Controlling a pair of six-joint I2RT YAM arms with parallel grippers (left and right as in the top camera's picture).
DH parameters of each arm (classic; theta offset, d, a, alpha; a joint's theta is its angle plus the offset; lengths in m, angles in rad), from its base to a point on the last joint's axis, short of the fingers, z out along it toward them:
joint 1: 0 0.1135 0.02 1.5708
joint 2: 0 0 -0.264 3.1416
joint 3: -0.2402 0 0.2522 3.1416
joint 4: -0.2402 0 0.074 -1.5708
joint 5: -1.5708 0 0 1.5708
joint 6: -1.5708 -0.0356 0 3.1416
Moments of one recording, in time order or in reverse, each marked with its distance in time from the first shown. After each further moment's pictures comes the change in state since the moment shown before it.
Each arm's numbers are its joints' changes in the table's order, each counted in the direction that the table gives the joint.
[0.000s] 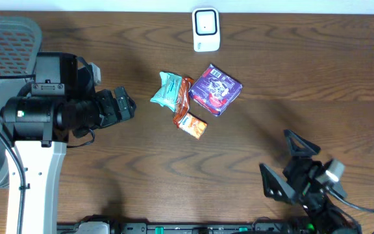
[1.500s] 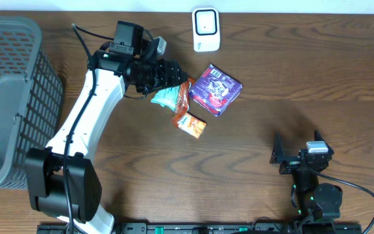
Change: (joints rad) left arm -0.193 -0.483 0.010 0.541 -0.288 0.002; right arm -0.001 0.002 0.008 -0.749 -0.616 0.725
